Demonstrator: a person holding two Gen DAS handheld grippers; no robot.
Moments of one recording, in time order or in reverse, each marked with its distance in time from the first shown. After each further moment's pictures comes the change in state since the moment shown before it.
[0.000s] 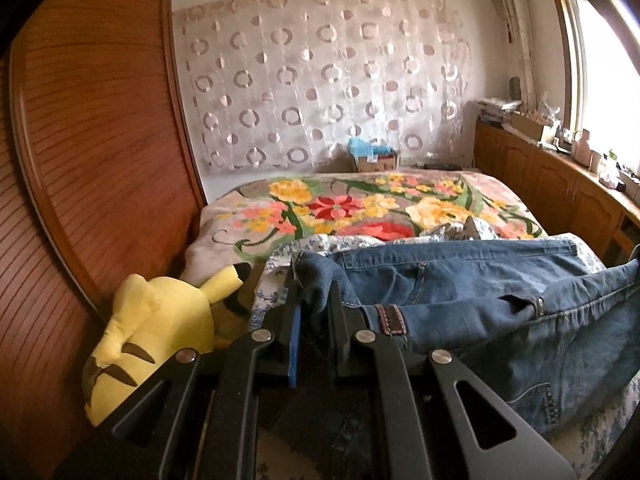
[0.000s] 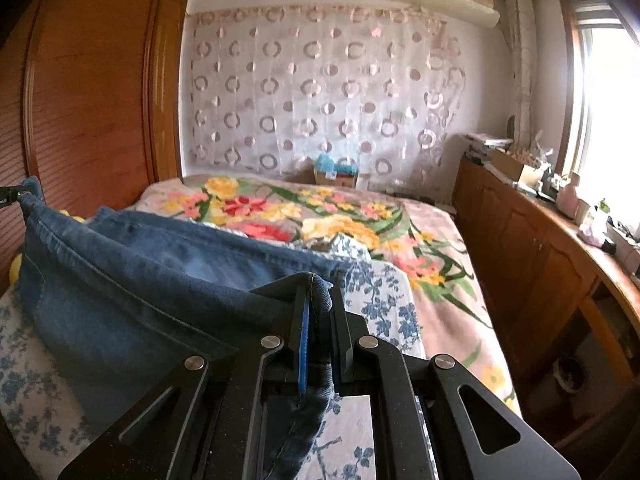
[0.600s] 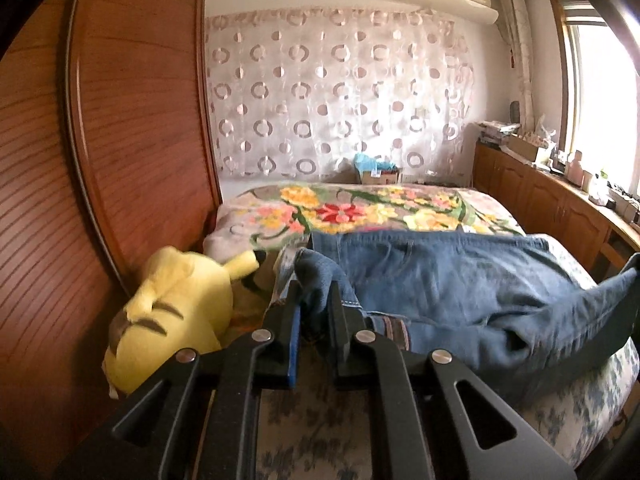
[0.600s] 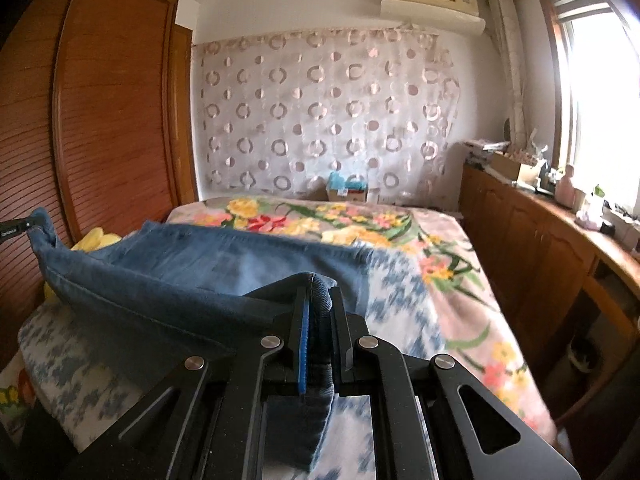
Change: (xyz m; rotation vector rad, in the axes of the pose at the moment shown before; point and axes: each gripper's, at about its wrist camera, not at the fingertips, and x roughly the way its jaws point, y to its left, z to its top) left arm -0.109 0.026 -0.047 -0.062 -0.073 -0.004; right arm -0.116 -0.011 -0.019 0.070 -0.095 0.048
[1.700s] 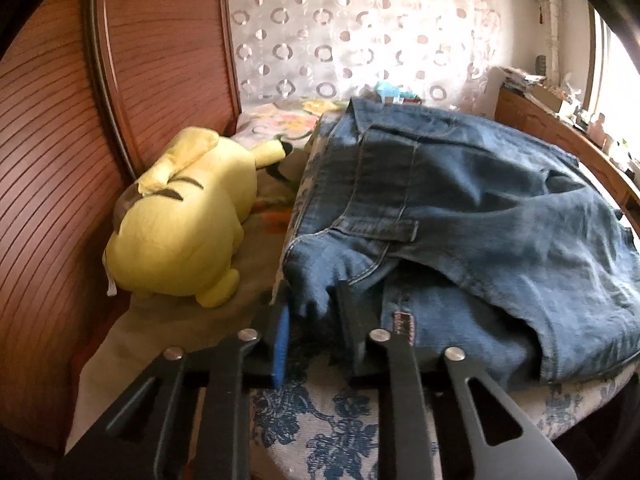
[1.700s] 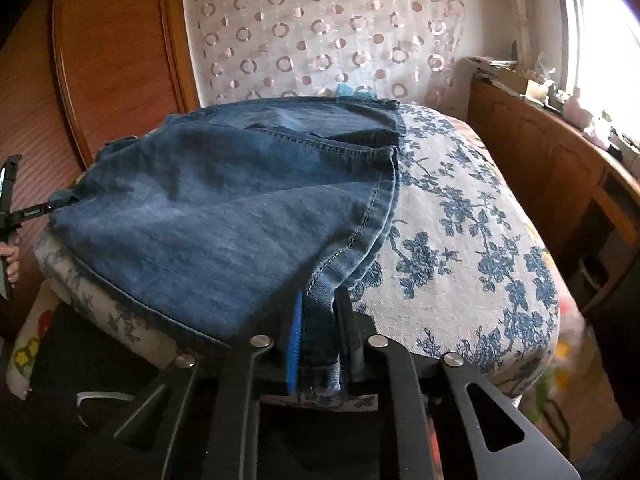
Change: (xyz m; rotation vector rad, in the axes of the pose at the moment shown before) left arm 0.011 0.038 -0.128 -0.041 0.246 0.045; right arm -0.044 0.039 -0.094 0.064 0.295 0.056
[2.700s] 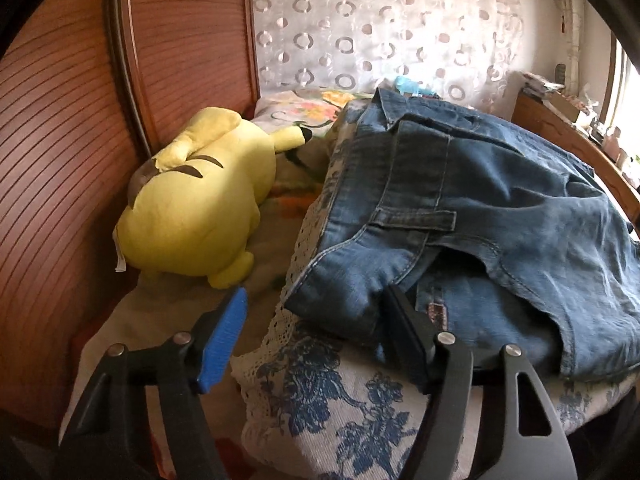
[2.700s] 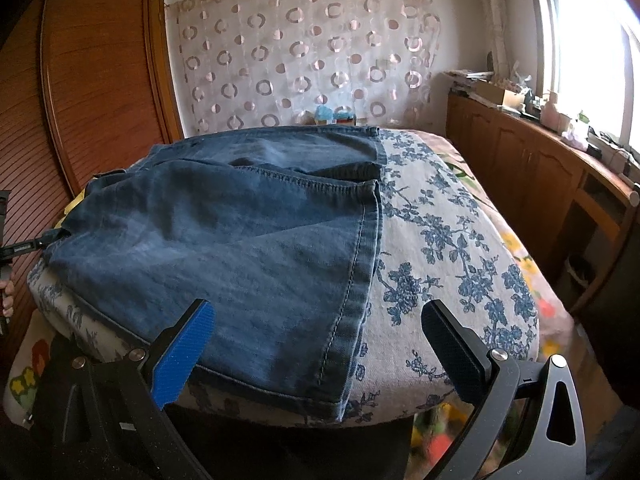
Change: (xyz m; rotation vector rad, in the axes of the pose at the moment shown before) left arm 0.009 0.015 -0.011 -0.068 0.046 0.042; right arm 0.010 0.013 0.001 0.048 -0.070 -0.061
